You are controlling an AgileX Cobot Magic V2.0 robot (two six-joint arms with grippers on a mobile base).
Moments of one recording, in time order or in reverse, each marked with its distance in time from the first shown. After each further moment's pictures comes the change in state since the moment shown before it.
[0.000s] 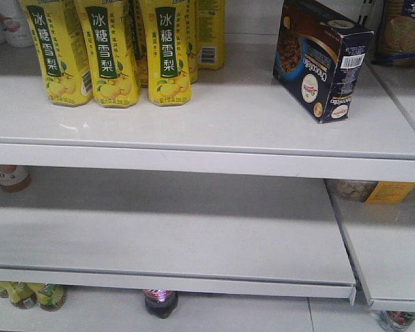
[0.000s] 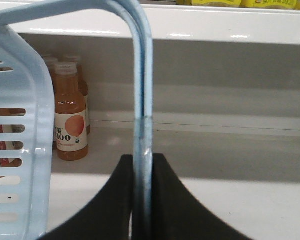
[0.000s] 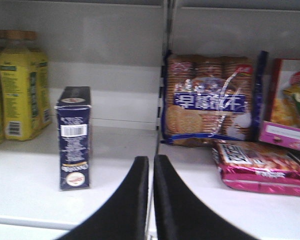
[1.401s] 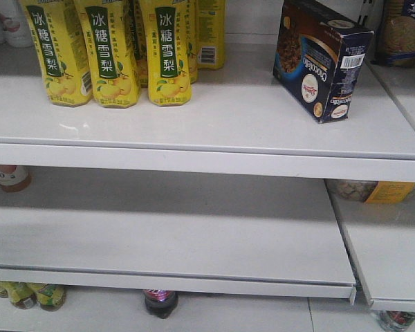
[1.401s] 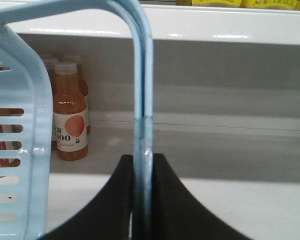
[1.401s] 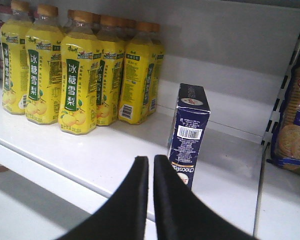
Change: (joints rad) left arm 0.000 0.000 0.000 0.000 0.000 -0.001; right arm 0.390 0.102 -0.104 -0.017 0.075 -0.069
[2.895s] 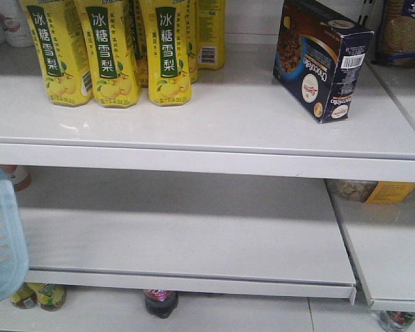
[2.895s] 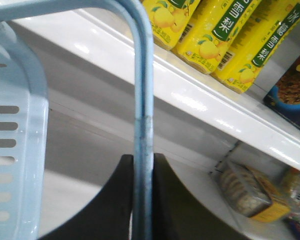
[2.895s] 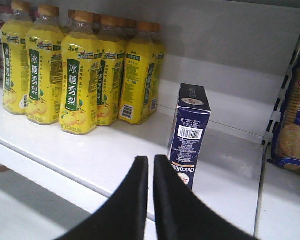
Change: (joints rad) left arm -0.212 0.328 -0.206 0.043 -0.082 -0.531; right arm 0.000 0.001 0.000 0.001 -0.001 0.000
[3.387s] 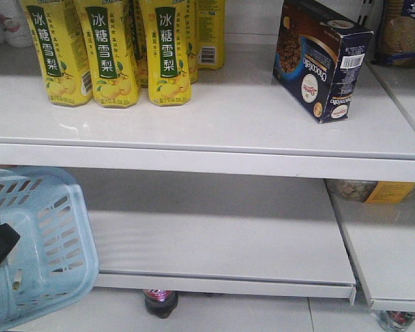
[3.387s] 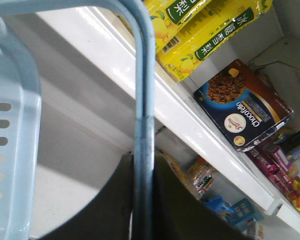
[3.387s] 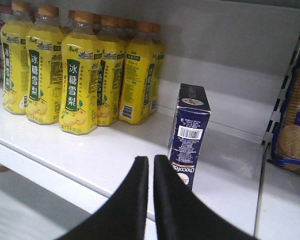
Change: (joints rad) left arm -0.191 0.153 0.000 0.081 -0.196 -0.401; right arm 0.000 0.000 0.000 0.000 0.000 0.000
